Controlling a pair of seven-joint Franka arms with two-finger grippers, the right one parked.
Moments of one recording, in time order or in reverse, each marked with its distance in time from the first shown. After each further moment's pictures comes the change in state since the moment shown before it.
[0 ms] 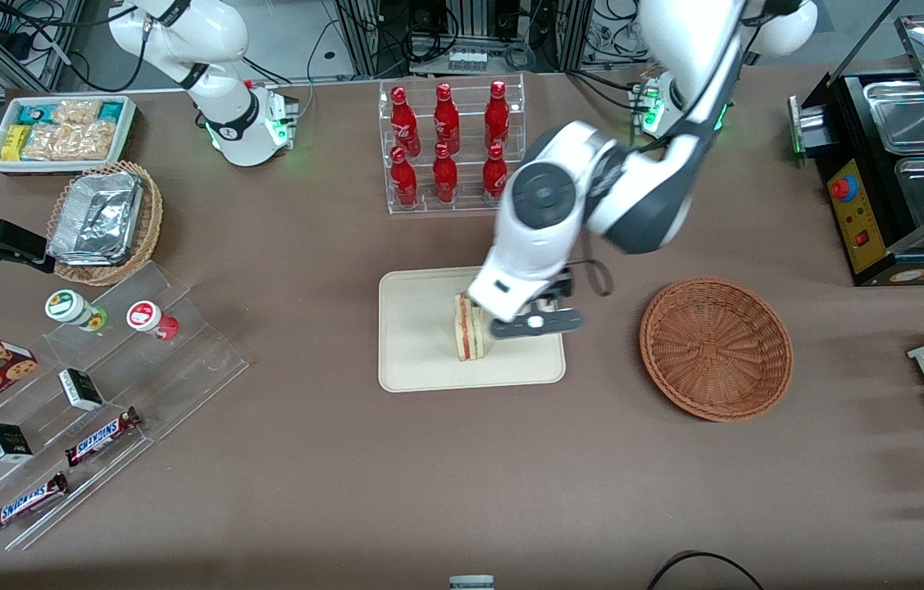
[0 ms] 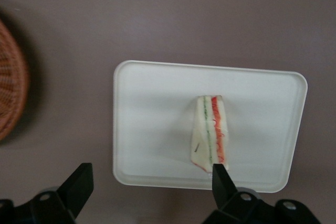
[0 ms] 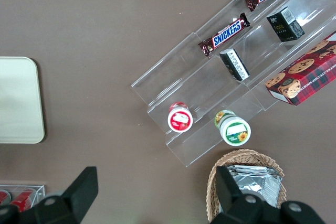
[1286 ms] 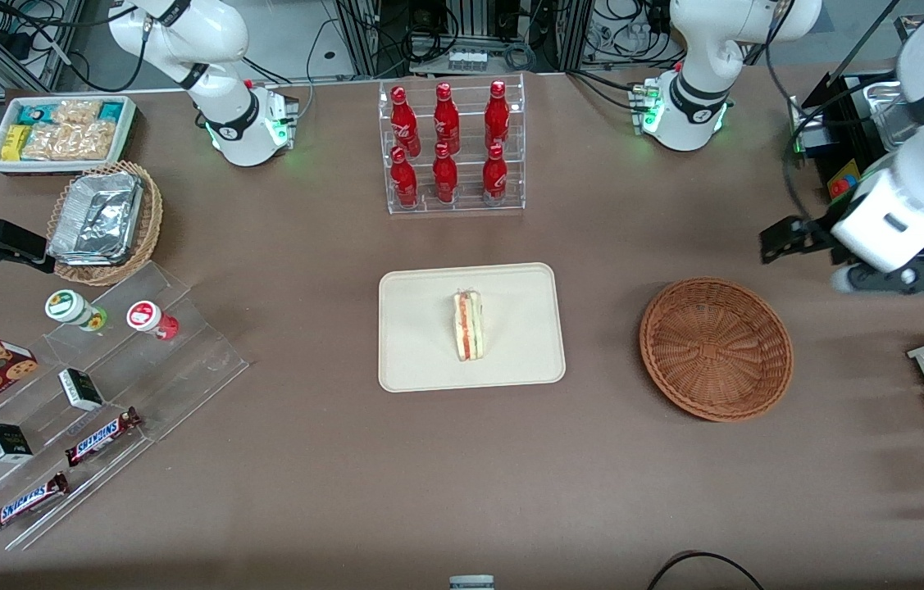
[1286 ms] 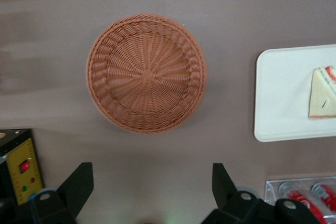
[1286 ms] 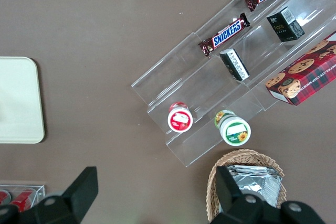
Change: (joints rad) arm 0.484 -0.430 0.039 -0.245 0.022 -0.245 0.694
